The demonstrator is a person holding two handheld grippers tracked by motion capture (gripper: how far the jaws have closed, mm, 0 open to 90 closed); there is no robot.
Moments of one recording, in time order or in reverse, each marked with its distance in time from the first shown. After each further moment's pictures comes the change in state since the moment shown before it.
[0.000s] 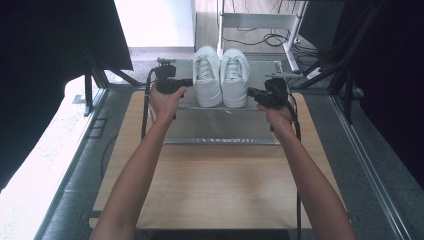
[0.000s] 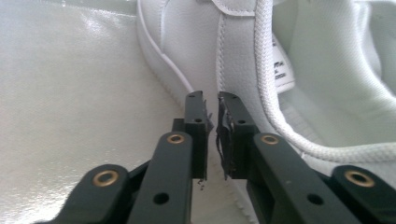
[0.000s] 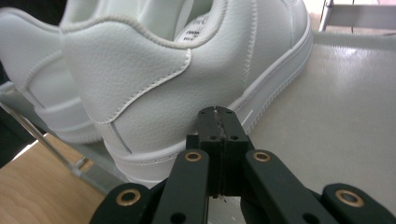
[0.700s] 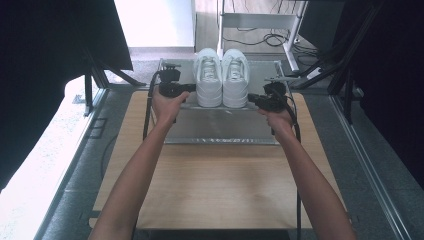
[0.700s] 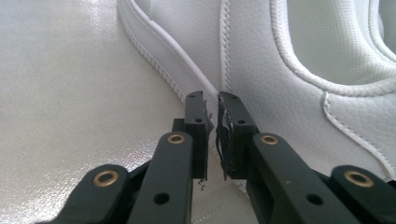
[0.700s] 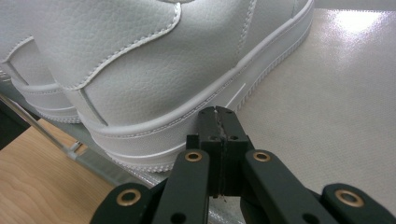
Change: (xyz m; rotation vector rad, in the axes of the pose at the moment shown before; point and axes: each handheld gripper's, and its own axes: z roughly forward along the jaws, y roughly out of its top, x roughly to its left) left arm -0.006 -0.009 0.006 0.054 -0.004 0.071; right arm -0.008 -0.013 0.008 0.072 -0.001 0.021
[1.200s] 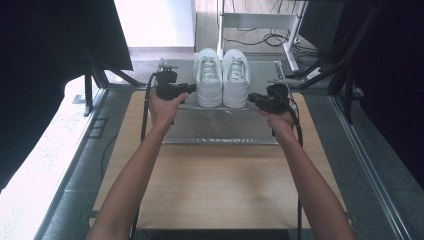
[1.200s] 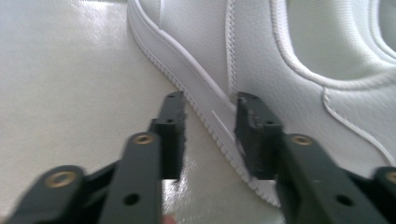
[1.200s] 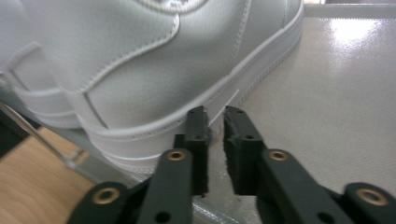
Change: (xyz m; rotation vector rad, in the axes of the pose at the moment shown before) left arm 0.005 -0.008 -0.010 -0.062 -0.001 0.025; right arm -0.003 -0.006 -0.005 -0.051 -0.003 0.015
